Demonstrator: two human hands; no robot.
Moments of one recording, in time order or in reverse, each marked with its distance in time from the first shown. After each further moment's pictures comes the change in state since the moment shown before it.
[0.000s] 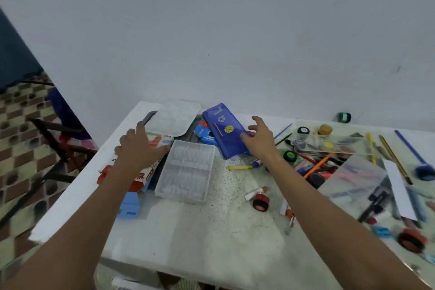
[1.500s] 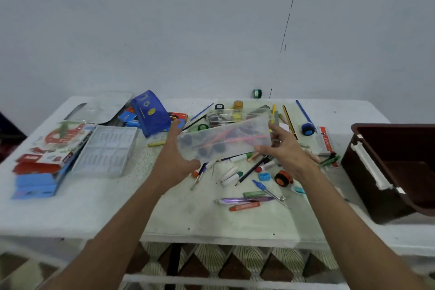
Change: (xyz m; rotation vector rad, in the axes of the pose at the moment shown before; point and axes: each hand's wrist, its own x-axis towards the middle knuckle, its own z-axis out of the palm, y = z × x) left_hand -0.225 0.210 0.069 -0.736 -0.248 0.348; right_hand -0.145 0.117 -0.260 0.299 -0.060 0.078
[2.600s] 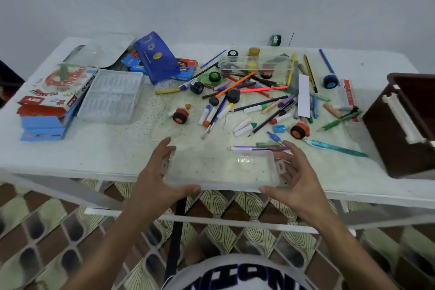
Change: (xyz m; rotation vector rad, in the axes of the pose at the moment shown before) left_hand -0.131 -0.071 -0.027 0.069 -0.088 -0.145; right_hand -0.155 0.058 0.047 -0.015 -0.036 -0.064
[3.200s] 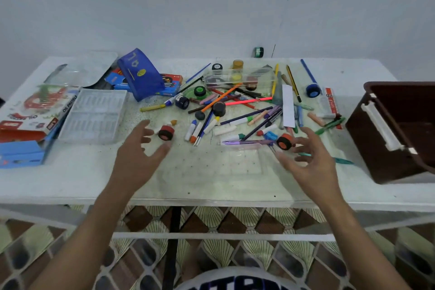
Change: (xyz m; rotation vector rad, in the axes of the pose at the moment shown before) left_hand 0.085 0.017 -0.017 0.185 0.207 0.043; right_hand 0.040 -0.020 -0.040 -0.285 0.386 0.001
